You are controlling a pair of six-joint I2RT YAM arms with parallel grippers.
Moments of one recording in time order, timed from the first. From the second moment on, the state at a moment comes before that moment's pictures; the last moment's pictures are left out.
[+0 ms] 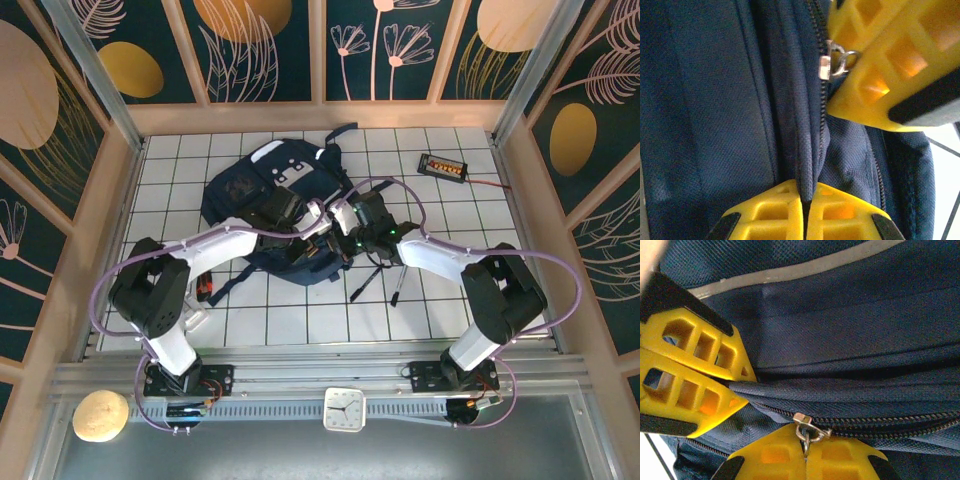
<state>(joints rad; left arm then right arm) -0.64 1.72 1.12 -0.40 0.28 0.31 0.64 1.60 0.92 -0.14 -0.29 -0.01</state>
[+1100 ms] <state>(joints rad) -0.71 1.52 0.94 -0.28 0.03 0.59 0.38 1.95 1.29 -0.06 -0.30 -0.74</state>
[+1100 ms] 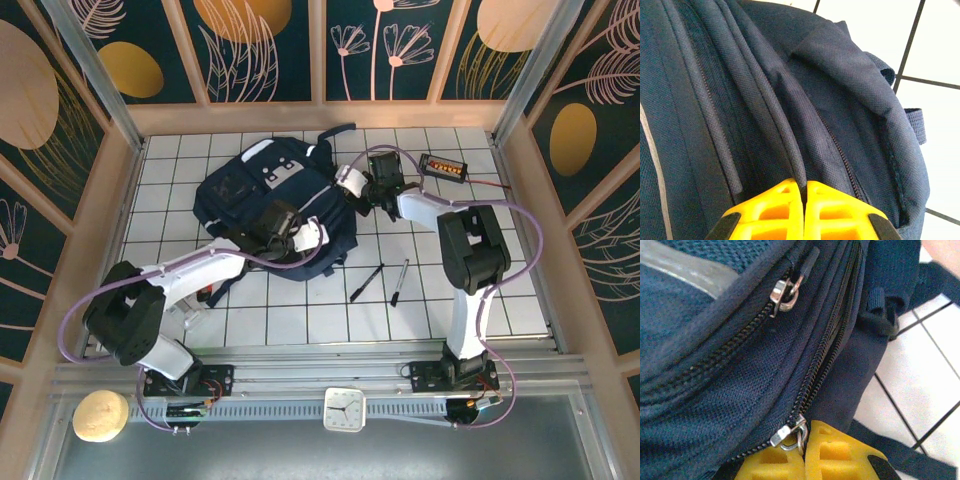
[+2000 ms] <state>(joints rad) -0.77 1.39 0.79 -0.45 -0.03 0.61 0.31 2.15 1.69 0.07 -0.12 -0.53</state>
